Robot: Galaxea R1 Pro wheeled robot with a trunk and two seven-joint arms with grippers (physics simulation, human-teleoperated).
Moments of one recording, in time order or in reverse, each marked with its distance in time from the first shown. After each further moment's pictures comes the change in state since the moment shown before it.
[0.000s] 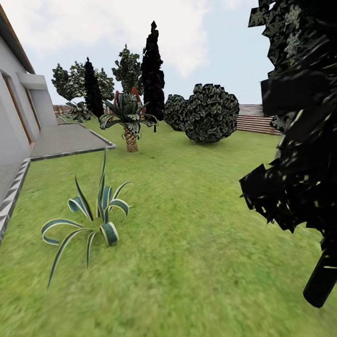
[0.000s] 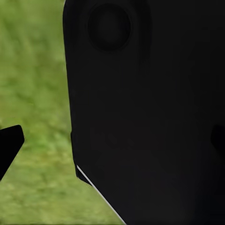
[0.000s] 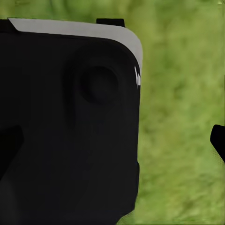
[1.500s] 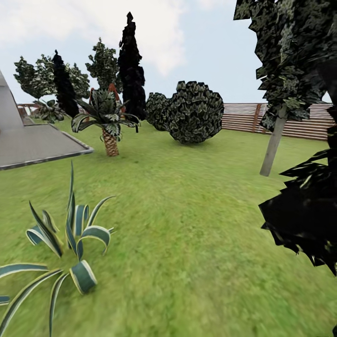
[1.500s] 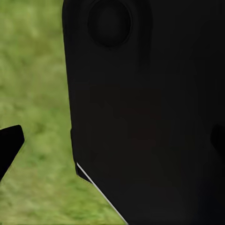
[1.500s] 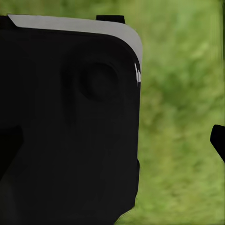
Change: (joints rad) left arm 0.000 0.000 0.000 0.000 0.000 0.000 0.000; right arm 0.000 0.000 0.000 0.001 0.000 -0.001 0.000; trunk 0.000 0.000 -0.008
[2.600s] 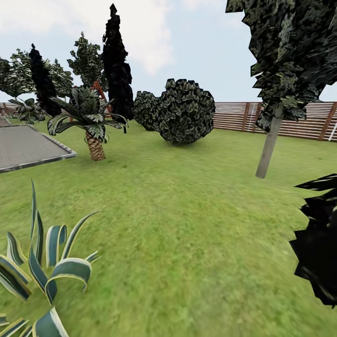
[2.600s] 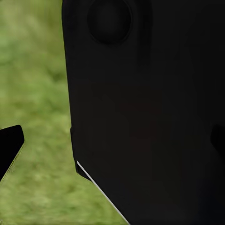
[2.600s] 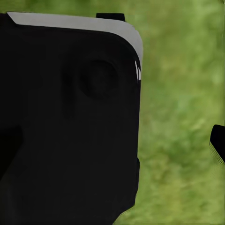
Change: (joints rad) left arm 0.000 0.000 0.000 0.000 0.000 0.000 0.000; right arm 0.000 0.000 0.000 -0.001 0.000 0.001 0.000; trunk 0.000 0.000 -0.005
